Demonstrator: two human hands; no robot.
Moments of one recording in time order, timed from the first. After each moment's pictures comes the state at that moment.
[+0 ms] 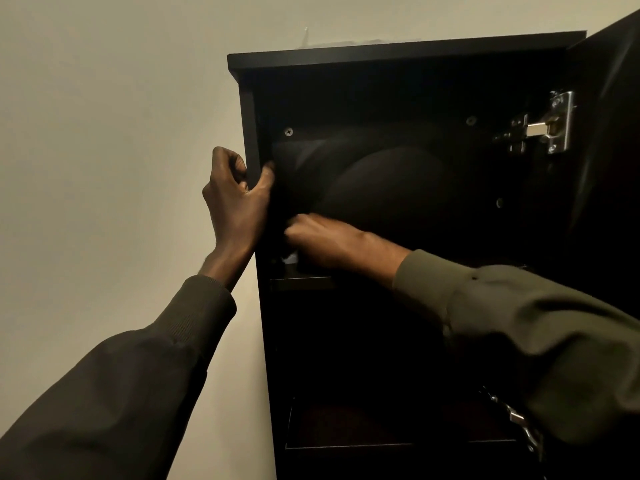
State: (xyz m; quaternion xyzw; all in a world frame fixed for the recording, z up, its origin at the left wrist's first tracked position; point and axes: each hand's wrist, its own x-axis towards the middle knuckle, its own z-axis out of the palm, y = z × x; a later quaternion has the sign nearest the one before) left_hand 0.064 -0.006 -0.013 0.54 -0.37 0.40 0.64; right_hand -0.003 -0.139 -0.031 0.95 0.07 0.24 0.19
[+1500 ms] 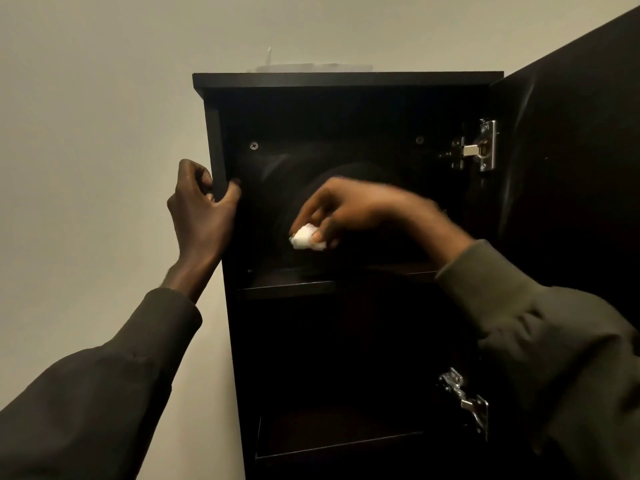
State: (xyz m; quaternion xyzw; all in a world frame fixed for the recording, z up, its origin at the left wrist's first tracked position) left_hand 0.055 0.001 -0.012 0.56 -0.38 0.38 0.63; right_hand -0.118 -0.137 0.031 0.96 -0.06 0.16 -0.21
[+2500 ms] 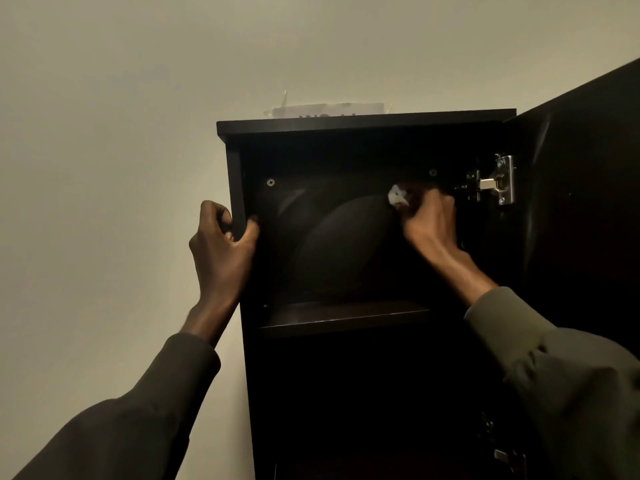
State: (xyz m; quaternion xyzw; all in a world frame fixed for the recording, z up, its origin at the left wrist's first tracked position) left_hand 0.059 -0.002 -0.012 0.55 -0.38 0.38 0.64; right_hand -0.118 -0.247 0.014 0.70 -0.30 0.64 -0.07
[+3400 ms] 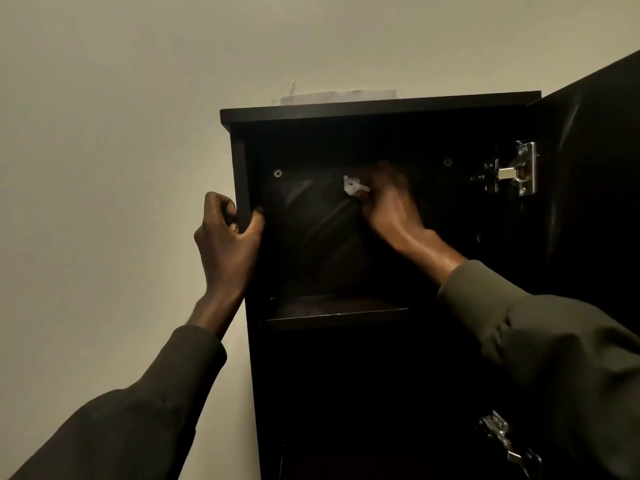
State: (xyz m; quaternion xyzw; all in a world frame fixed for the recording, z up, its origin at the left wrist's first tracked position) left_hand 0.061 -0.006 -0.013 0.54 -0.37 0.40 0.64; right_hand -0.064 -0.221 0.031 0.81 -0.16 0.56 -0.01
